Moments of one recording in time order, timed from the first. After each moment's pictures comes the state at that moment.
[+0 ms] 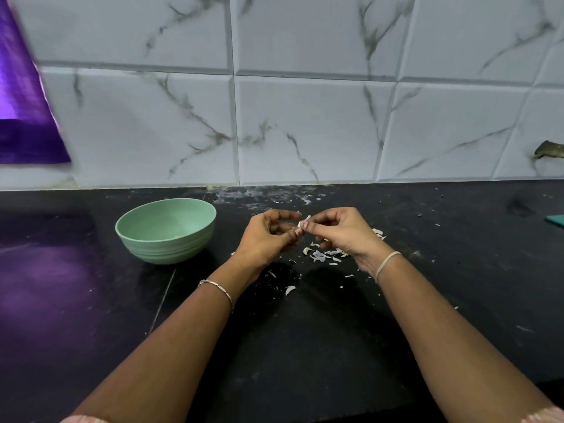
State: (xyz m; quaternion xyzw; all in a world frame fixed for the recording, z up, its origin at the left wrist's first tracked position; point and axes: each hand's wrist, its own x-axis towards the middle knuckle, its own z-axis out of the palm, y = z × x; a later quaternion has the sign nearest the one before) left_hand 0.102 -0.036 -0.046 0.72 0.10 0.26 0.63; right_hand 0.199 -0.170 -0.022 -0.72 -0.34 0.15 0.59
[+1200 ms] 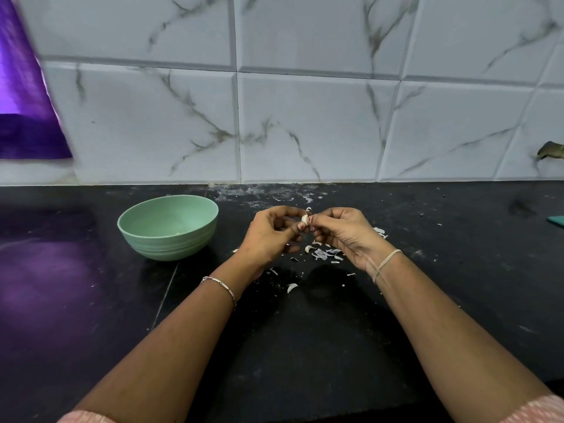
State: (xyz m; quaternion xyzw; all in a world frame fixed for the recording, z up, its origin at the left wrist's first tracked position) left_hand 0.101 -0.042 -0.042 0.72 0.08 0.26 0.64; right_hand 0.195 -0.165 -0.021 -0.63 -0.26 0.23 0.69
